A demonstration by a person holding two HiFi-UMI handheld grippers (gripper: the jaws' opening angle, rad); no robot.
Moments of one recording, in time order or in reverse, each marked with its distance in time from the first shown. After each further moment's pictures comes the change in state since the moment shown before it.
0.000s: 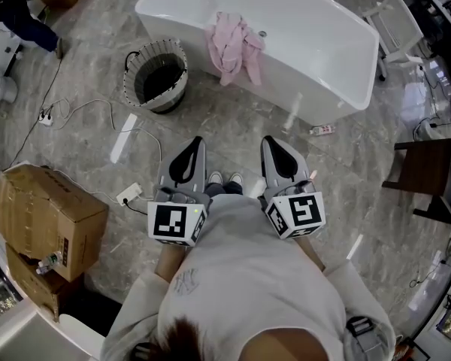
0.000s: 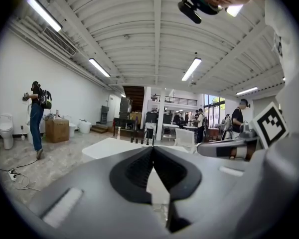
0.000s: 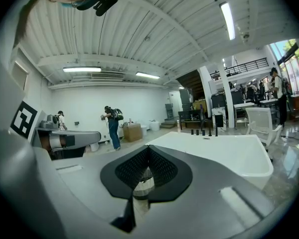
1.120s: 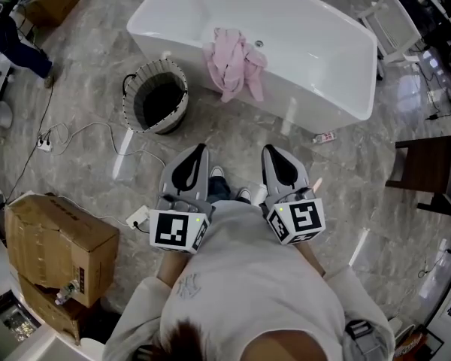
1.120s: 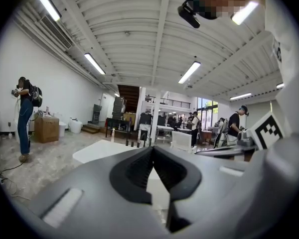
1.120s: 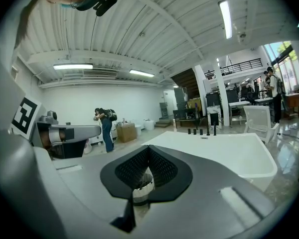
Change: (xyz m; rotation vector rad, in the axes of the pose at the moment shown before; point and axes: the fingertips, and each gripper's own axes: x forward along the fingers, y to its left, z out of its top) left arm 0.073 0.074 0.026 -0.012 -0.016 -0.102; right arm 0.096 -0.003 0.012 0.026 0.016 -0.075
